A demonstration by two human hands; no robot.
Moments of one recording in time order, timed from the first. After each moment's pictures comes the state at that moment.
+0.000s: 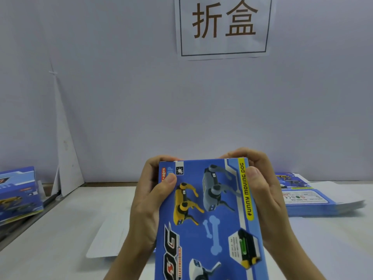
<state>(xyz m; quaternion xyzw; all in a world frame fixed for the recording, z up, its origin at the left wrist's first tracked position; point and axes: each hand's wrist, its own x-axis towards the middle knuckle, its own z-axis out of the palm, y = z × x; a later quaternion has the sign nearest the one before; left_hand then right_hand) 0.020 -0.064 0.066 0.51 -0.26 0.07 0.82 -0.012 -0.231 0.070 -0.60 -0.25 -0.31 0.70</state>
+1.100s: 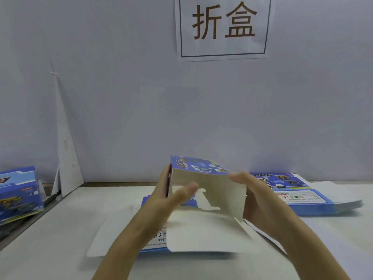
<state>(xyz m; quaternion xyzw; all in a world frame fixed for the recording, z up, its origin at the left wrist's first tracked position) 0.057 -0.068 0.063 0.71 -0.25 -0.02 0.65 0.004 -0.267 0.056 -0.67 -0.09 -0.02 0.74</state>
